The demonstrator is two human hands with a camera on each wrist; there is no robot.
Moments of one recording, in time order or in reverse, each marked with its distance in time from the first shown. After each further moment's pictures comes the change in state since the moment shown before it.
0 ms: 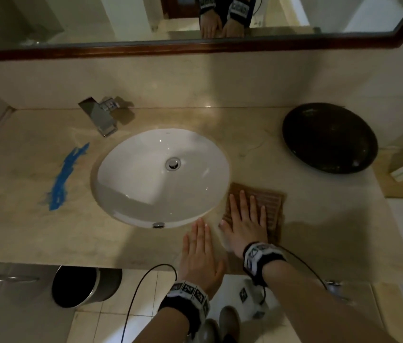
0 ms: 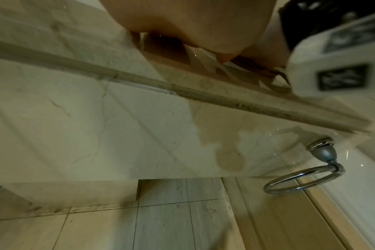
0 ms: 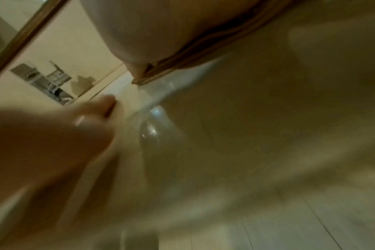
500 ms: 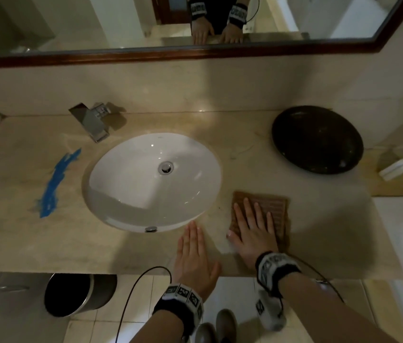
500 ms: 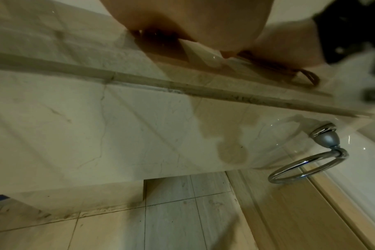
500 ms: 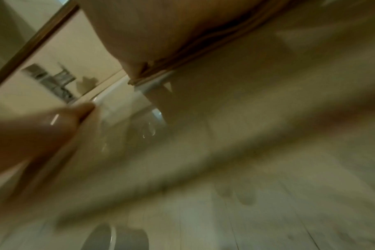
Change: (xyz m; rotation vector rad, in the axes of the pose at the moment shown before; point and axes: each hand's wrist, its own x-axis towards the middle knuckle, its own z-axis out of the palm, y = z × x) left_hand 0.001 0.003 0.001 0.009 -0.007 0.004; right_hand -0.017 0.044 -0.005 -0.021 -0.052 -0.030
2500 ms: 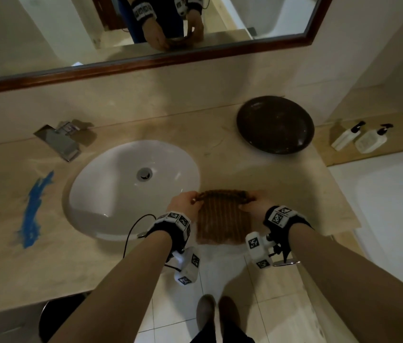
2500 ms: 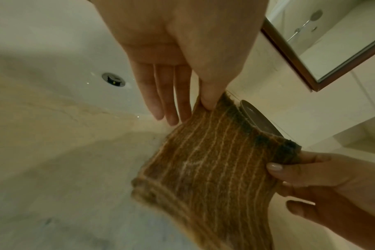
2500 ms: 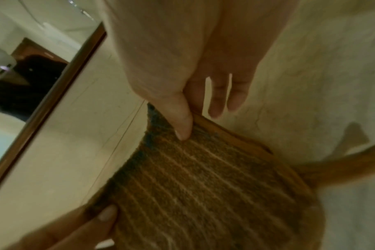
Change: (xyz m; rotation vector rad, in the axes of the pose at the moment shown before) left_hand 0.100 0.002 -0.108 -0.487 -0.180 -0.014; right_hand -0.004 0.023 -0.082 0.909 -0.192 0.513
